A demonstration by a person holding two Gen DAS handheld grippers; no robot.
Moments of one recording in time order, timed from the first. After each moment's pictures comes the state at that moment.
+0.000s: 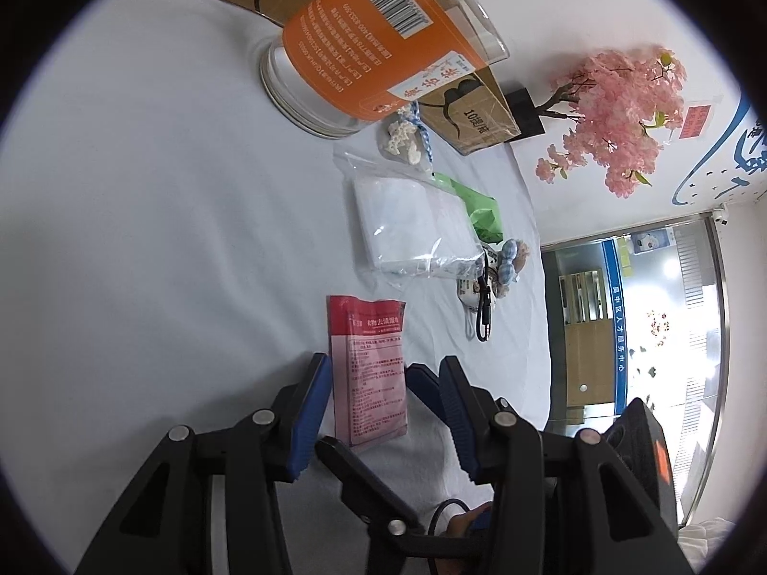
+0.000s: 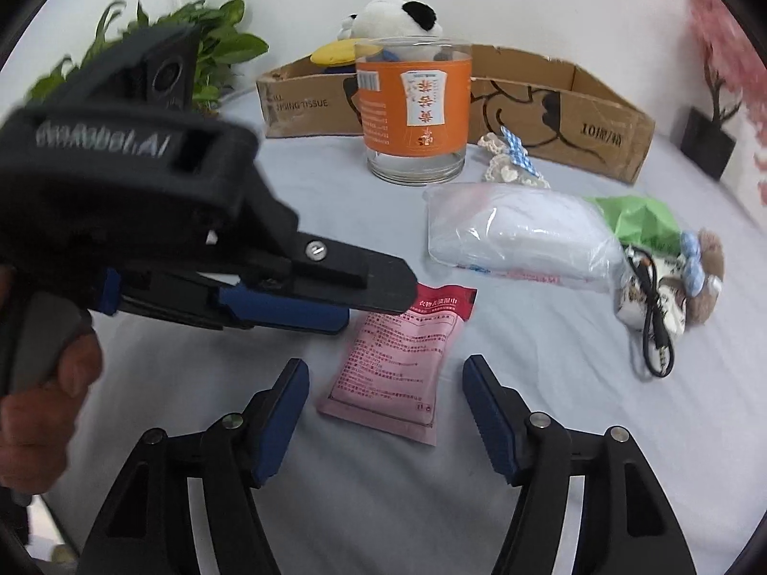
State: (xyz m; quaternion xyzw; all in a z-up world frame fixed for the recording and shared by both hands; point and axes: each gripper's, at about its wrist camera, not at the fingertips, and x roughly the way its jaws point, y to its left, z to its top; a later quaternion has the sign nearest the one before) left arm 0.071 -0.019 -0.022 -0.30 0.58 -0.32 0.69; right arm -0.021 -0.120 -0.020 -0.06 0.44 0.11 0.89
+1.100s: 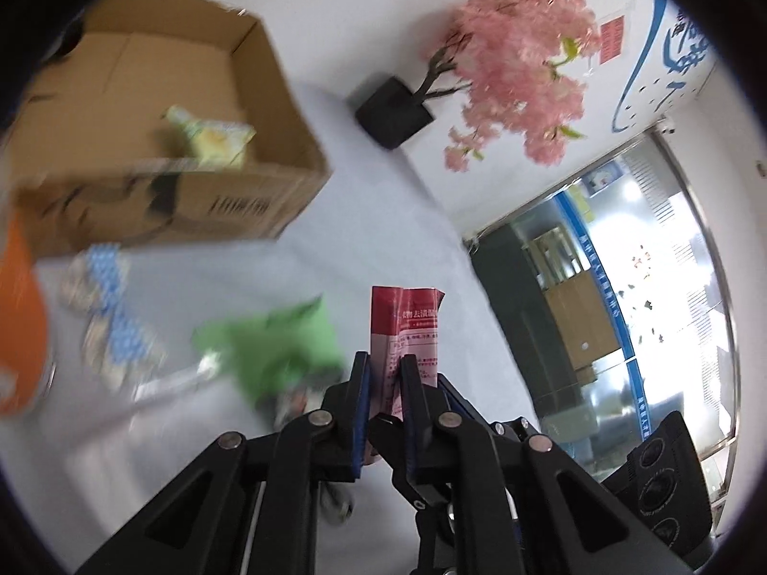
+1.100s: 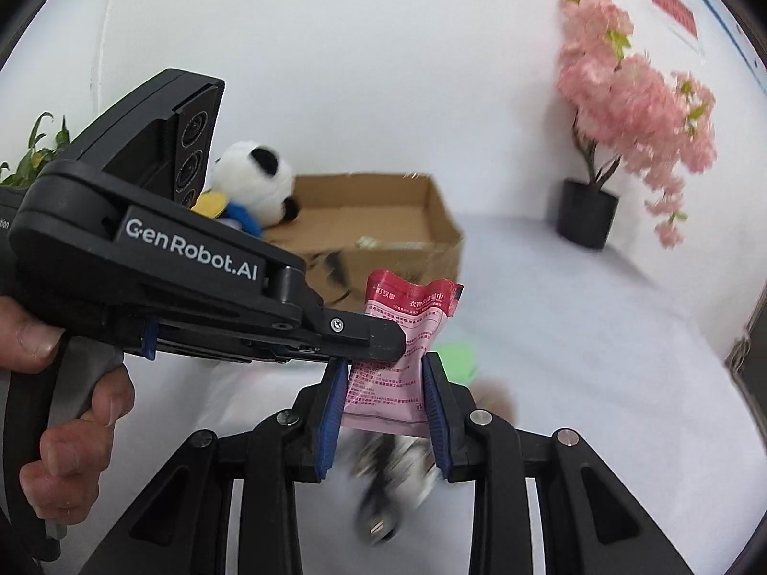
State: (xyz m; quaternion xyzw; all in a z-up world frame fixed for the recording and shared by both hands) left arm 0.154 -0.177 0.054 -0.21 0.48 -0.43 0.73; right arm -0.001 -0.256 0.062 -0.03 0.27 -0.01 0.96
